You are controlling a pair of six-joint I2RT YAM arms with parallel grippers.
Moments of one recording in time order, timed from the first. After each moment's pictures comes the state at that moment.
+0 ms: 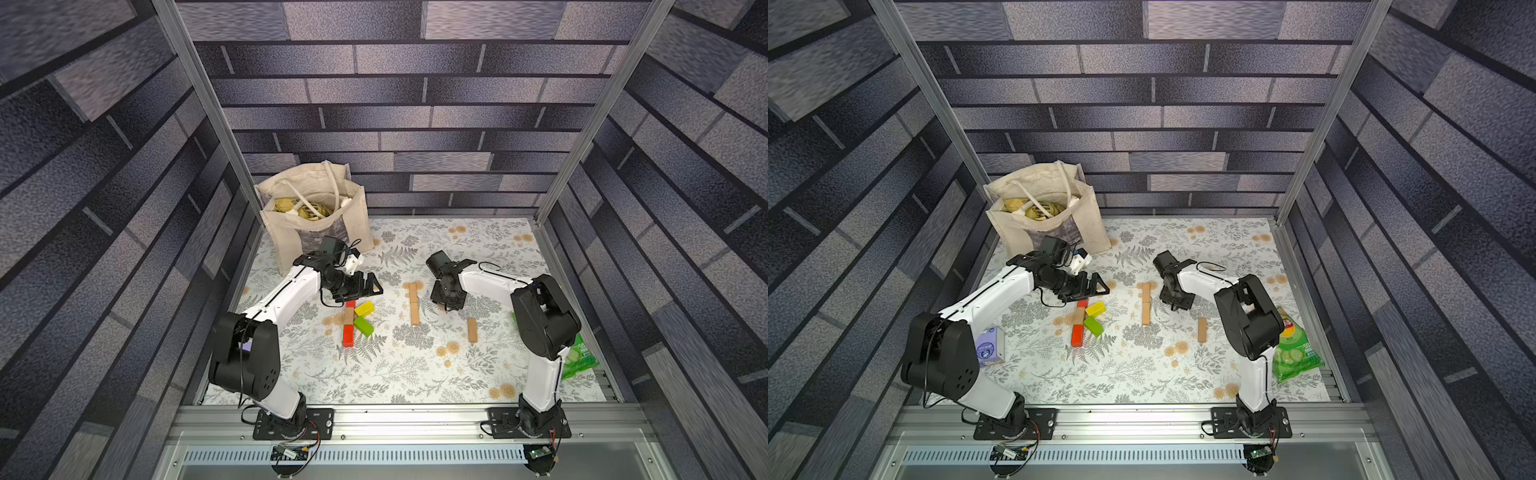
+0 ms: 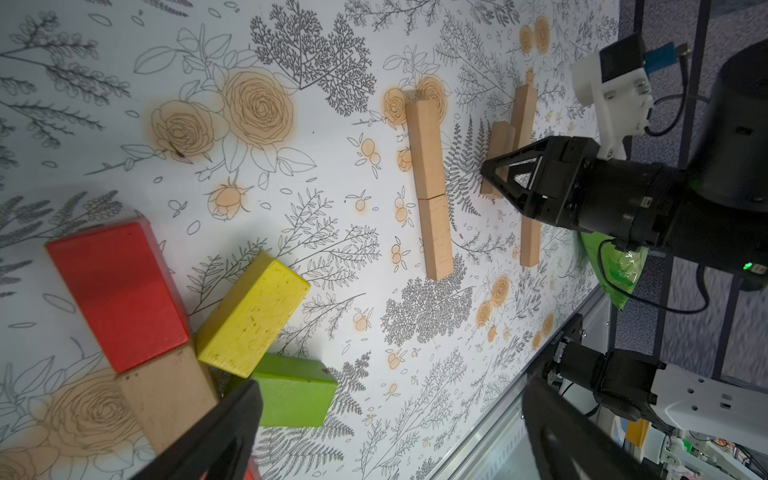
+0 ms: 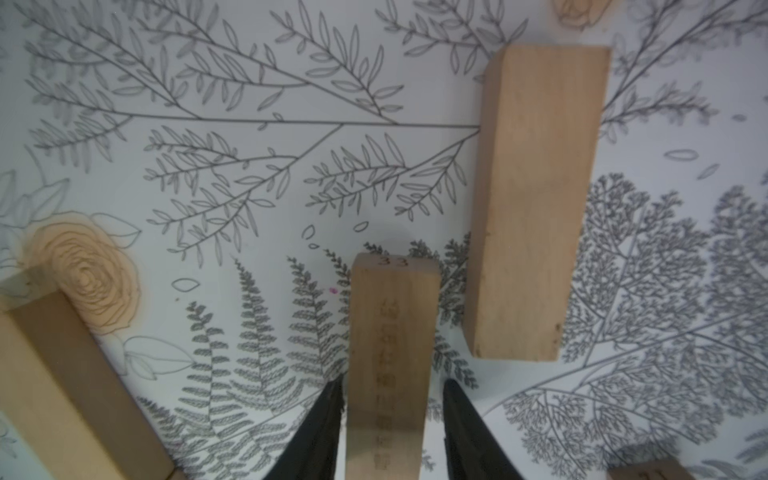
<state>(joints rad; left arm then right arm) -0.26 1.57 1.16 -0.74 0.62 -0.25 0.56 1.93 1.28 -0.72 0.14 0.88</state>
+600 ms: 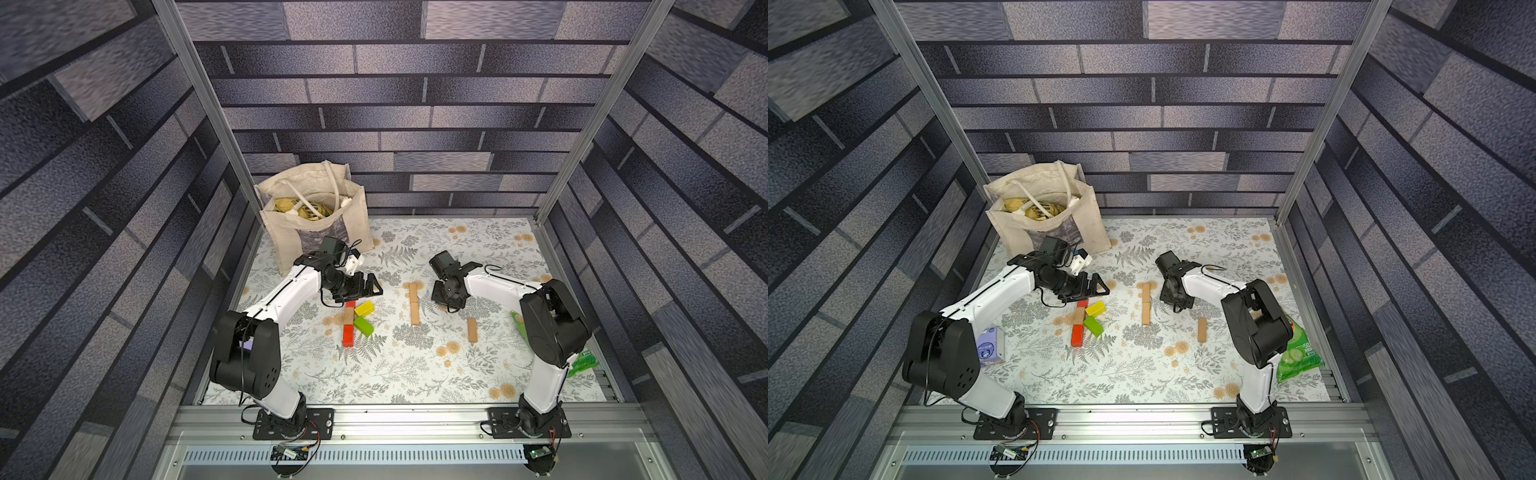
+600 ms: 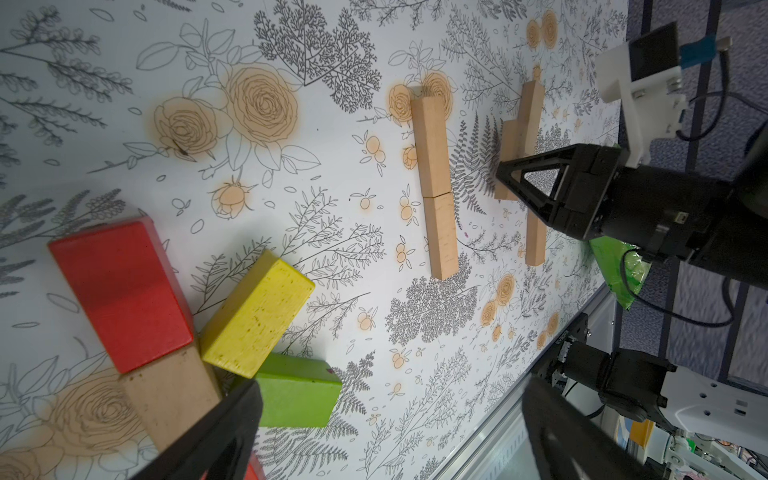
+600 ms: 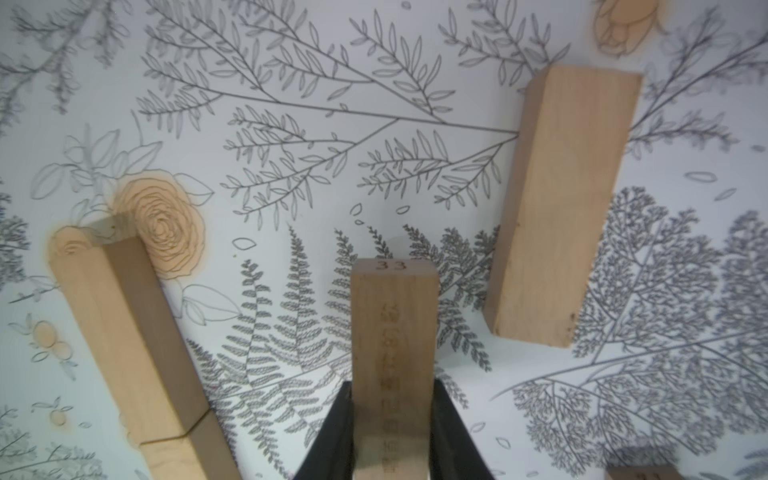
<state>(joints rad) -0.26 1.57 1.16 -0.75 0.61 -0.24 0.59 1.83 1.22 -0.68 0.11 0.76</state>
